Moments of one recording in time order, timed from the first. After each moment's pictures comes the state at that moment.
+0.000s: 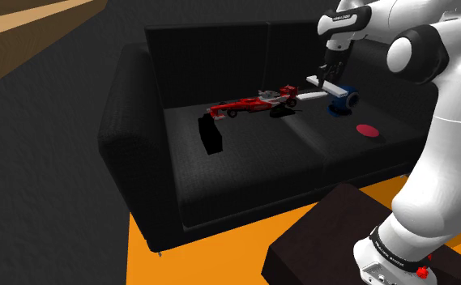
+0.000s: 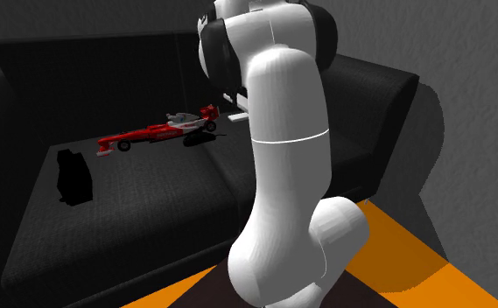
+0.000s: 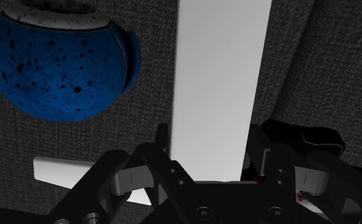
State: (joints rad) arm -0.28 0.33 -0.39 -1.49 0.11 1.83 -0.56
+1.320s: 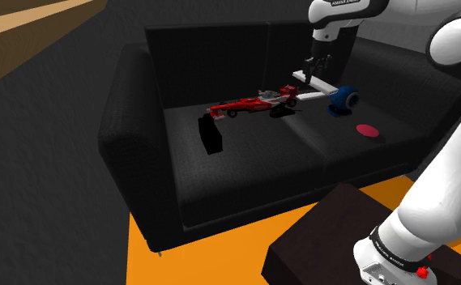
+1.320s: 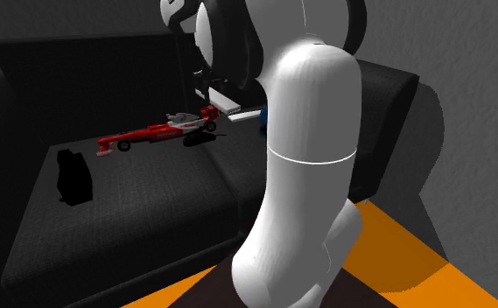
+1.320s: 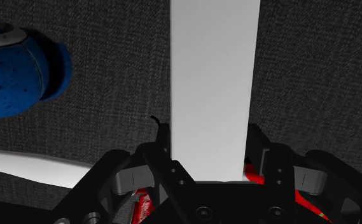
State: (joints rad) arm -0.12 0.09 -0.32 -1.68 0.00 1.79 -0.32
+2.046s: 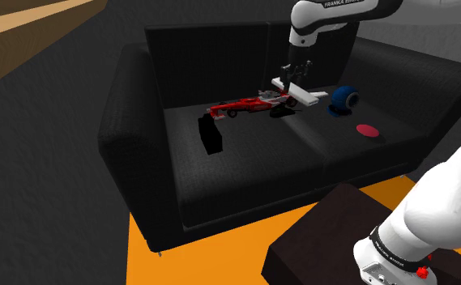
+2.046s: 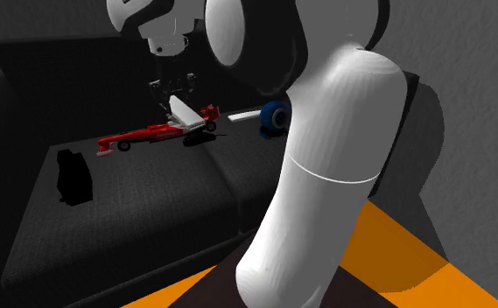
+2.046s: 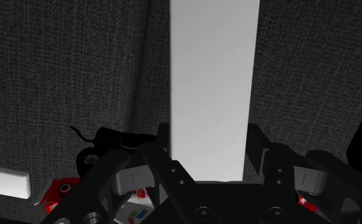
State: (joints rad) arm 0.02 -0.08 -0.19 -1.86 -0.05 1.81 -0.04
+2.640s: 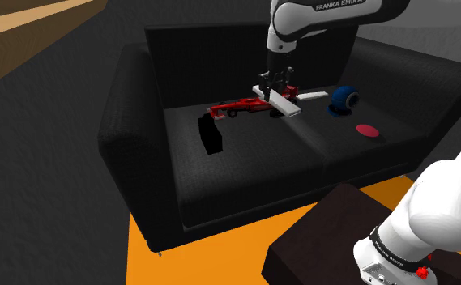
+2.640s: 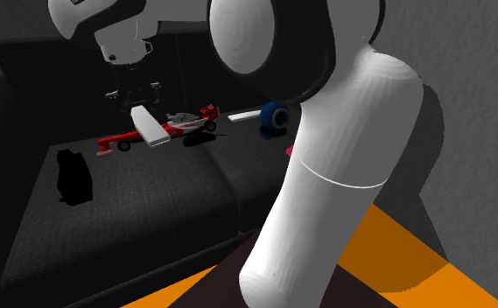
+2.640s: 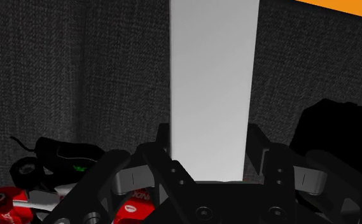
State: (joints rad) arm 0.11 -0.13 -0.07 -1.92 -0.04 1.81 0.18
